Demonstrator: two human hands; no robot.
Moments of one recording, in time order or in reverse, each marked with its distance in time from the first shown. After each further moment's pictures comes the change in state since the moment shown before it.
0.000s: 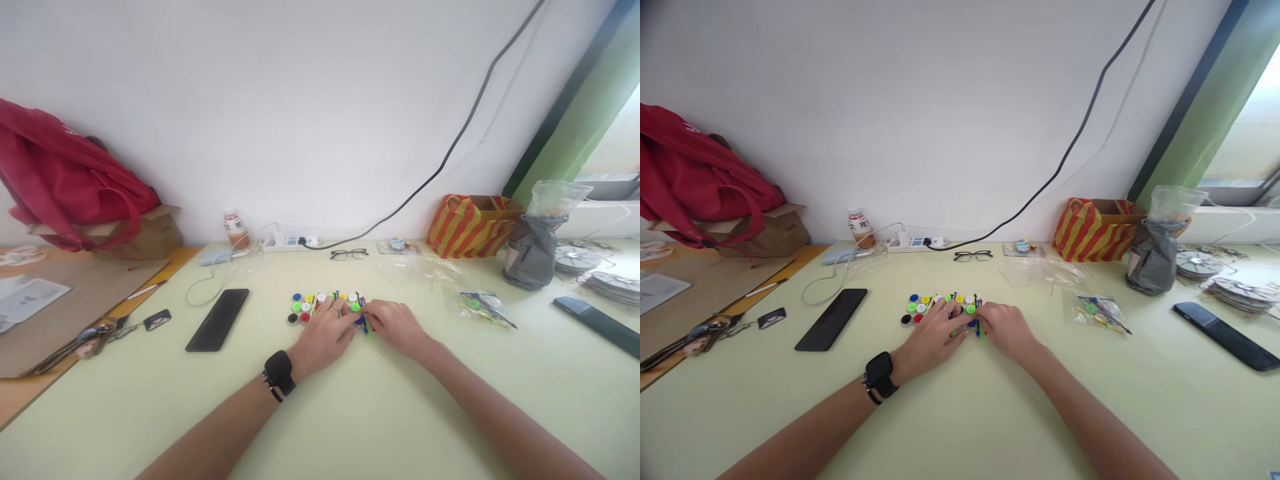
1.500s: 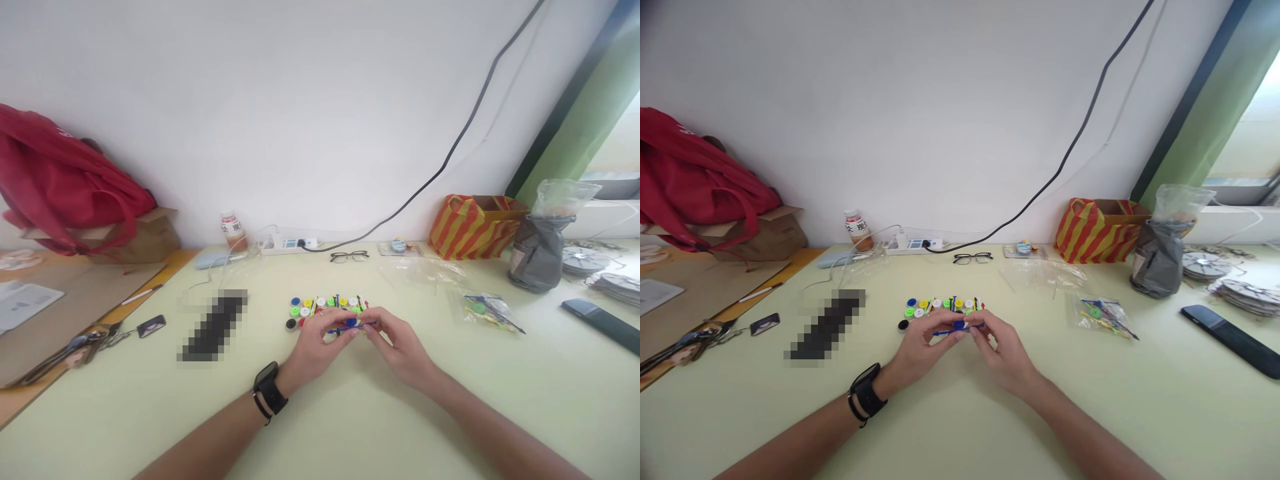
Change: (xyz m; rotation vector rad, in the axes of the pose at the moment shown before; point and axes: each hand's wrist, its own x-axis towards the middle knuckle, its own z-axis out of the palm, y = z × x) left_hand -0.007 0.002 -0.004 -0.805 0.181 -0.235; right_hand -0.027 -0.030 0.004 0.888 0.253 -0.039
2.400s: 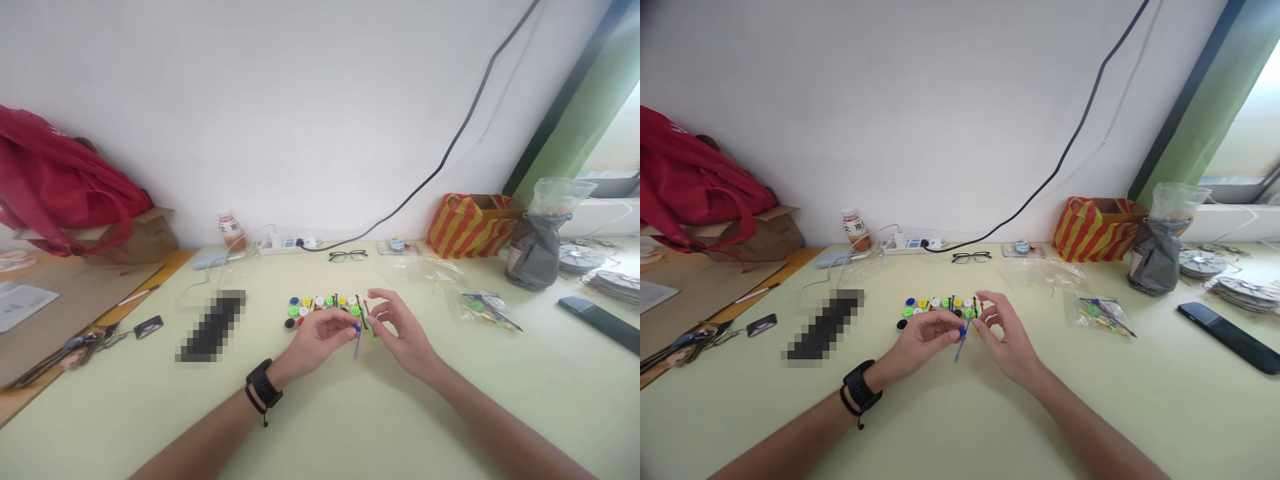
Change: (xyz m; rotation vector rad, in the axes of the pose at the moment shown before) left_hand 0.004 0.008 -0.005 -0.435 -0.107 -0.205; right_hand 0.005 -0.002 -0.011 0.019 0.139 0.002
